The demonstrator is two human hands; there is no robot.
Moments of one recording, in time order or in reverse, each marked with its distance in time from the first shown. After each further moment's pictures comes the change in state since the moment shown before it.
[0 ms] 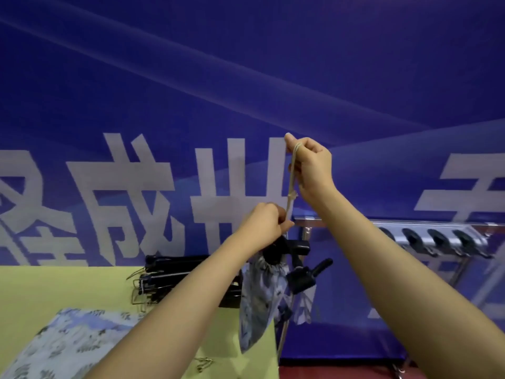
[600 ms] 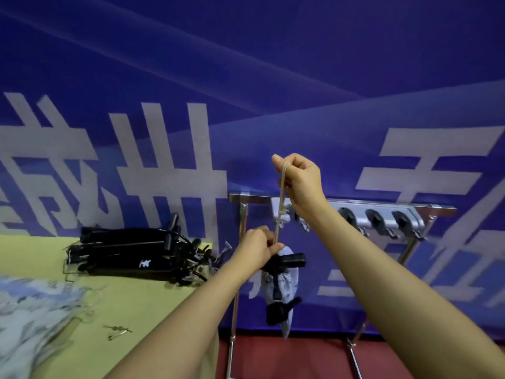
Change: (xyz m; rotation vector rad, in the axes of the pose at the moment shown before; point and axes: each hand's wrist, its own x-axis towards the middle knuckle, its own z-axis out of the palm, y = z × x) left_hand 0.034 0.125 0.194 -0.164 -0.100 -0.199; right_hand 0.012 0.036 -0.222 -0.026 -0.139 0.150
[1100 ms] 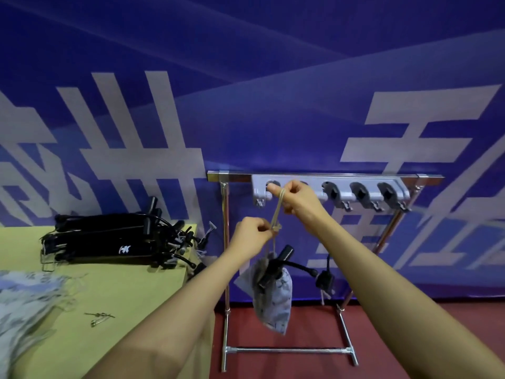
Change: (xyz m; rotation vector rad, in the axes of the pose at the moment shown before) left_hand 0.014 0.008 0.047 -0.327 0.008 -0.102; right_hand -0.027 0.071 -0.084 -0.275 -0.040 0.310
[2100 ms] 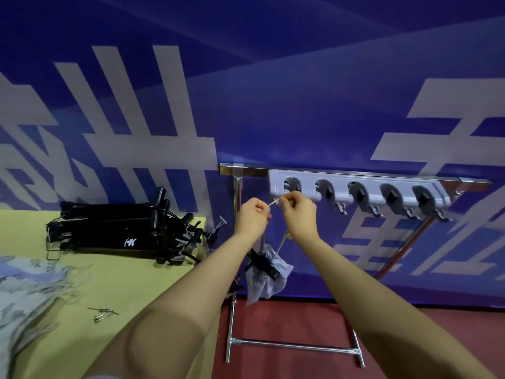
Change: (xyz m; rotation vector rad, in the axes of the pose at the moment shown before) left_hand 0.068 -0.037 -0.003 -0.318 0.200 -0.213; right_hand 0.039 0.065 0.045 -0.404 0.260 -0.033
